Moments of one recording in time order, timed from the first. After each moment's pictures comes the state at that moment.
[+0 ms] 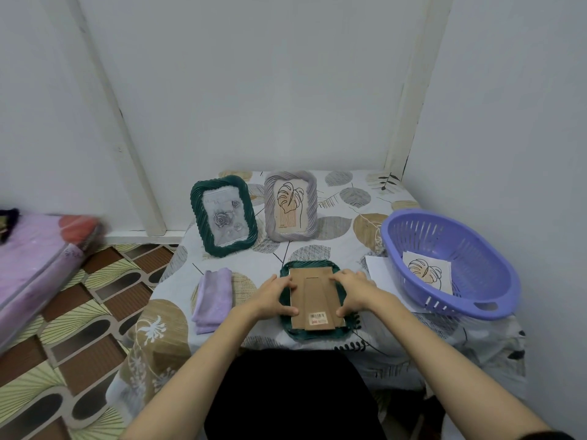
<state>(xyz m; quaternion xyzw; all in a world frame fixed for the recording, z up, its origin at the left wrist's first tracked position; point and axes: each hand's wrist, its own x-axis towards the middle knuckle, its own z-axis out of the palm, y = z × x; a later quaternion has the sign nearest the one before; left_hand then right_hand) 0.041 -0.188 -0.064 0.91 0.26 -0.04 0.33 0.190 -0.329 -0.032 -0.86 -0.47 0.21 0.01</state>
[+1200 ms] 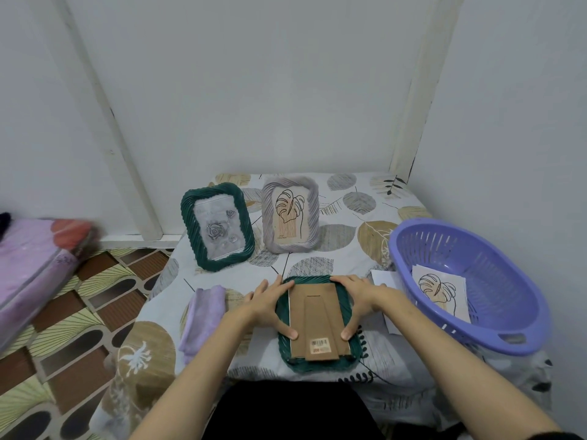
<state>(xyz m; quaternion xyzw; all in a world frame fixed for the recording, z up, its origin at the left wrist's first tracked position) 0.059 -0.156 -0.060 0.91 0.26 -0.13 0.29 0.245 -0.302 -0.041 -0.82 -0.49 0.28 -0.05</state>
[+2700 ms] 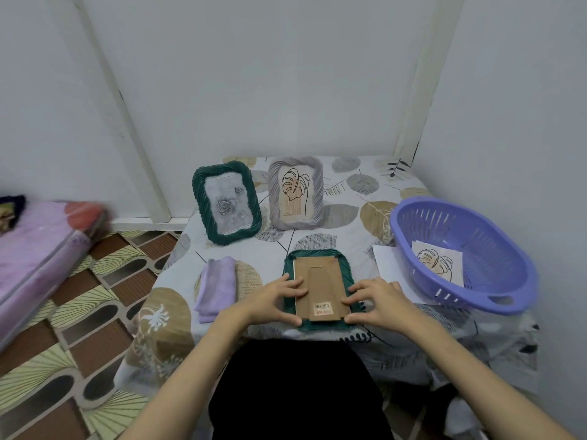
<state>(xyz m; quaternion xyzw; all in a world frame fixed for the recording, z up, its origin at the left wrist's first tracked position) 0.016 -0.190 -0.071 0.93 0.15 -0.07 0.33 0.194 -0.381 -0.053 -0.82 -0.55 0.14 0.09</state>
